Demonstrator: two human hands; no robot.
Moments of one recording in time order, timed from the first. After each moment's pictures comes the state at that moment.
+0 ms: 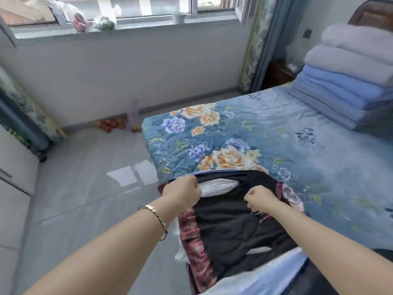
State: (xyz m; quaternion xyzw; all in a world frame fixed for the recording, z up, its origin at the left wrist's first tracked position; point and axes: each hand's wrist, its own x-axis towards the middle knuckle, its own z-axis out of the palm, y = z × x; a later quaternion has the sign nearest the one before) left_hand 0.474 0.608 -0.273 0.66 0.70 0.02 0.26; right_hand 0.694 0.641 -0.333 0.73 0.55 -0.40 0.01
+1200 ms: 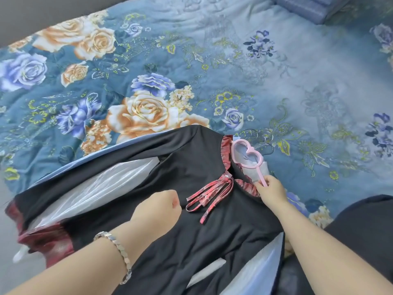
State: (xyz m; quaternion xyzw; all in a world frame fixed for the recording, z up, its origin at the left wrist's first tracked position) left_hand 0.718 0.775 -0.594 0.70 0.60 -0.16 0.36; right_hand 0.993 0.738 -0.683 0.88 0.29 -0.34 -0.16
